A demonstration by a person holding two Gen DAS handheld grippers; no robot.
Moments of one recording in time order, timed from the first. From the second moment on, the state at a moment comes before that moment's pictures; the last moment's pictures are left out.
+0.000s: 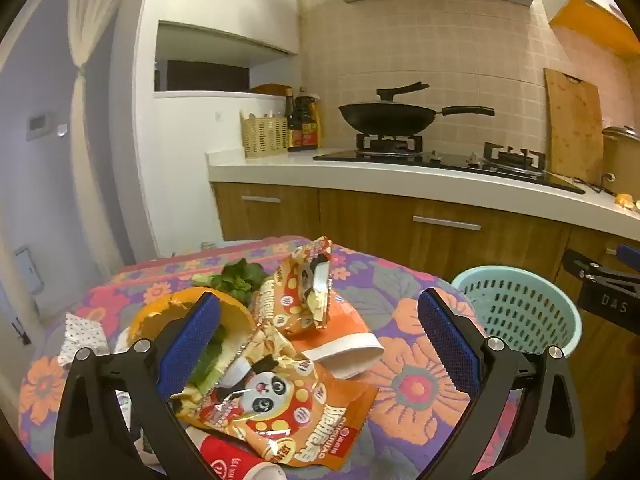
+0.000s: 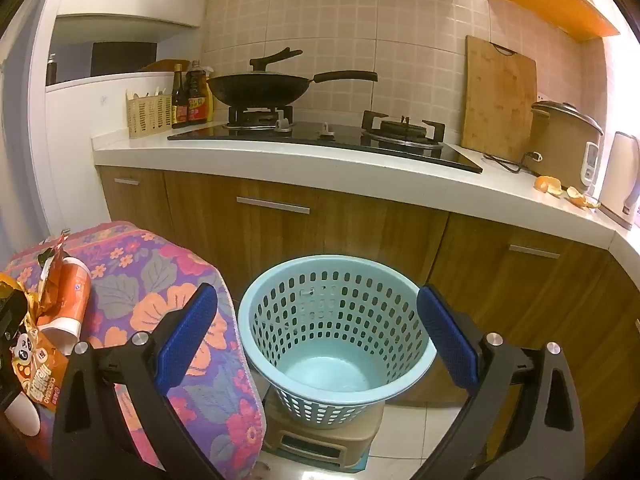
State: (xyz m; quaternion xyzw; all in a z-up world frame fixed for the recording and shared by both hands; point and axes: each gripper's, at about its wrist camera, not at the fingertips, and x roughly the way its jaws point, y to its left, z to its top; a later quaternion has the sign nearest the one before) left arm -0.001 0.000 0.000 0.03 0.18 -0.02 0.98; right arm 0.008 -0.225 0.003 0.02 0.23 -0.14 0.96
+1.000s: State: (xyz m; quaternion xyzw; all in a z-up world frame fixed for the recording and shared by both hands) left arm 0.003 -0.001 -0.005 0.02 0.20 -0.02 0.98; right arm 0.012 -0.225 0.005 0.02 0.23 -0.14 0.96
